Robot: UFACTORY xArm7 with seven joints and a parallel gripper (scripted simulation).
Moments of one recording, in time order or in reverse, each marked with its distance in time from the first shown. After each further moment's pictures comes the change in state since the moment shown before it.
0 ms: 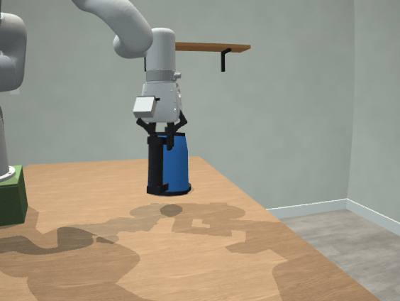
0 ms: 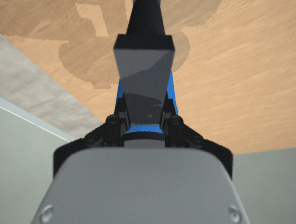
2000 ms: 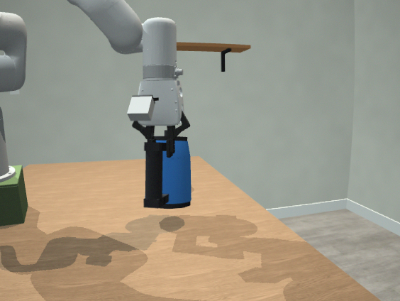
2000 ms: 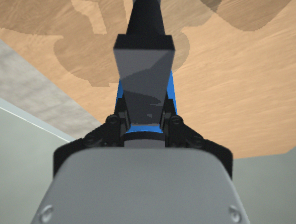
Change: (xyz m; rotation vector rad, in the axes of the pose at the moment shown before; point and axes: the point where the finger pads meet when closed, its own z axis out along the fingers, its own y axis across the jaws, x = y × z) arm 0.093 -0.025 0.000 0.000 0.000 0.001
